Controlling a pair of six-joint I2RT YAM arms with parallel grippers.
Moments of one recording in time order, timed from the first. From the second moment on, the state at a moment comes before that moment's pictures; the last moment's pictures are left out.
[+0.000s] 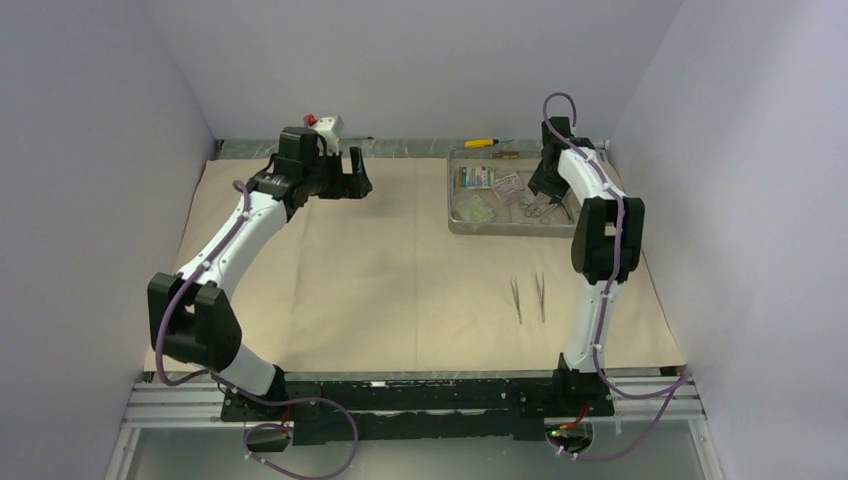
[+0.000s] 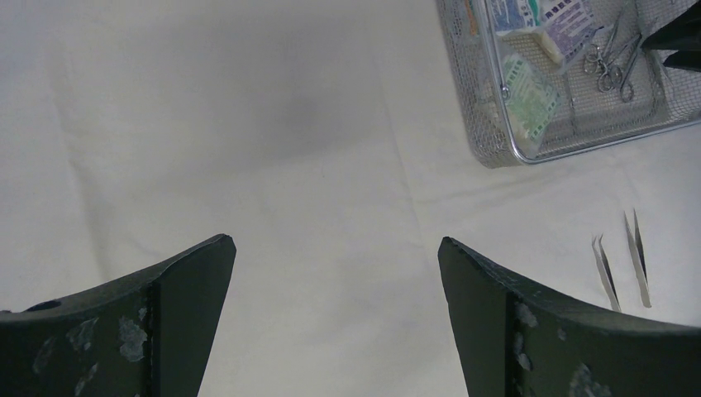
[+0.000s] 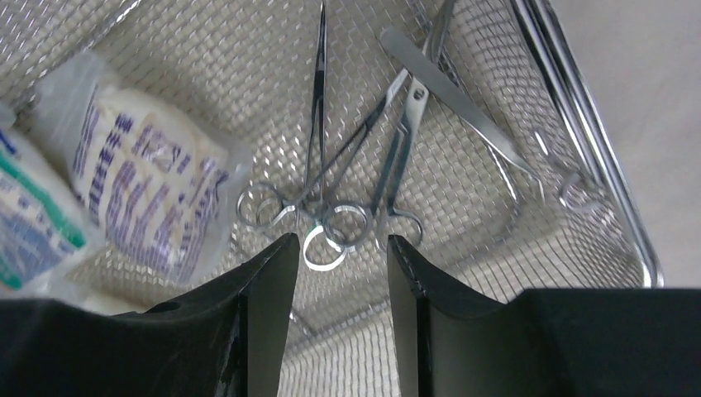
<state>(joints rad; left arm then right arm) -0.28 1.51 1.34 -0.42 0.19 -0.25 0.01 2.10 1.79 -0.80 0.26 0.58</state>
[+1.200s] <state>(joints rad) -0.25 1.58 1.36 -0.43 0.19 -0.25 -0.05 2.29 1.89 -0.66 0.33 0.00</state>
